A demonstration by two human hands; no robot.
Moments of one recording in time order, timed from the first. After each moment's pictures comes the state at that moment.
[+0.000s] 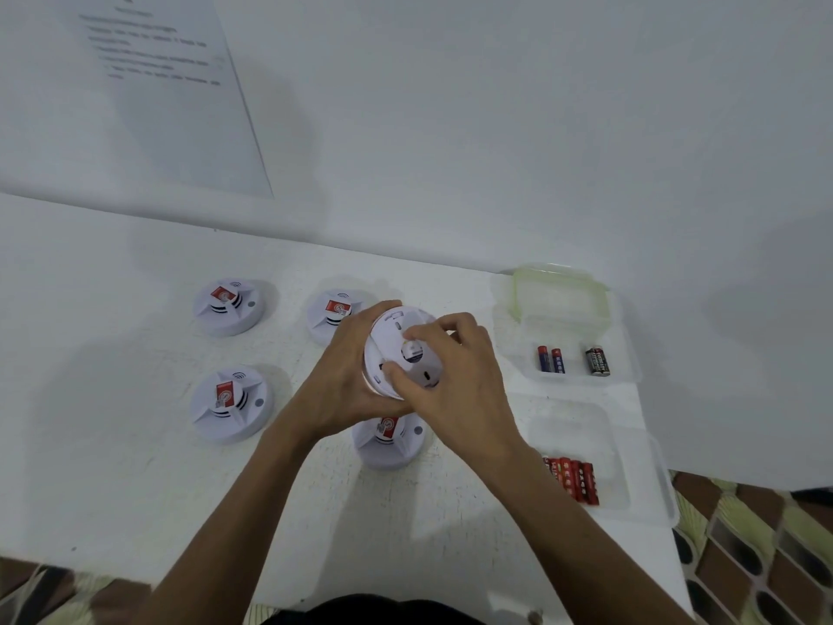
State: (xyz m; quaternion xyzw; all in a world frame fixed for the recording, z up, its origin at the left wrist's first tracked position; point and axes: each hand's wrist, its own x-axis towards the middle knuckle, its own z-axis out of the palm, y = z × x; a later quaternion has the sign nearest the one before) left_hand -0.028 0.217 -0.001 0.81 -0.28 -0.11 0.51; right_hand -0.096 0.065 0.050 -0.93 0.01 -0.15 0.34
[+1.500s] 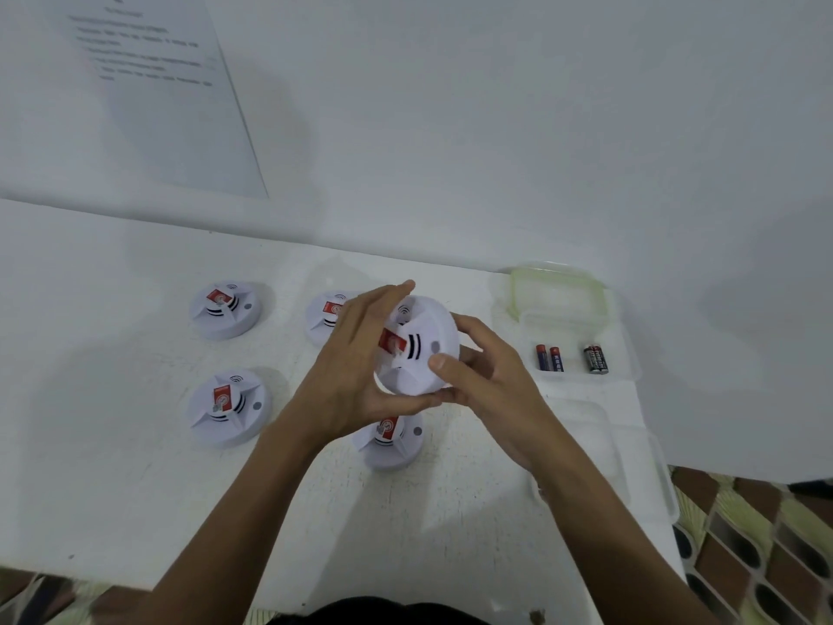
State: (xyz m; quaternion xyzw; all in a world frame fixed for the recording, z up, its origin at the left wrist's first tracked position) left_hand -0.032 0.202 0.031 0.82 -0.36 0.10 0.43; right_hand -0.104 0.030 0.064 -0.68 0.03 0.06 0.73
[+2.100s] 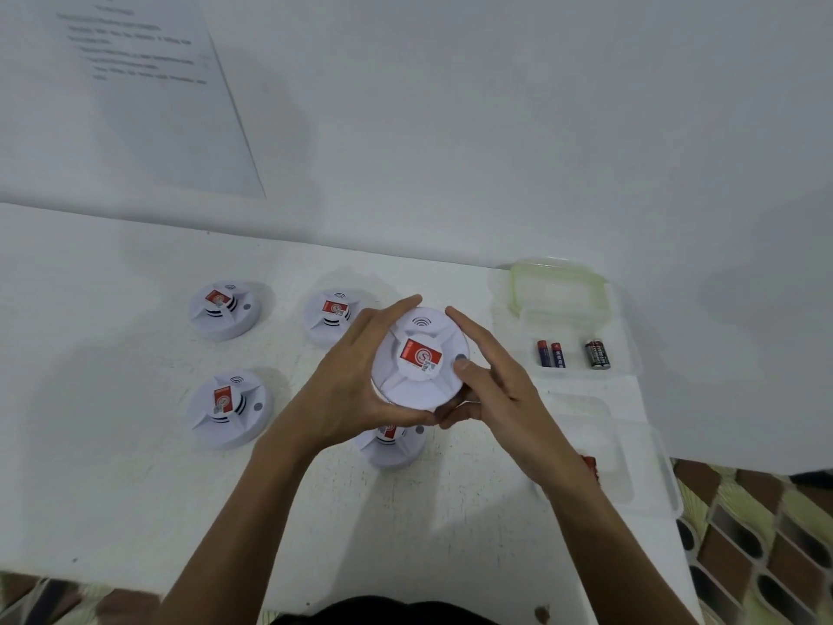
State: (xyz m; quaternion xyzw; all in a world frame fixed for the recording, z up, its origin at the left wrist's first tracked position) left_hand -0.038 0.207 0.026 0.81 -0.35 -0.04 0.47; right_hand -0.117 0.024 0.049 -0.74 0.03 0.03 0.68
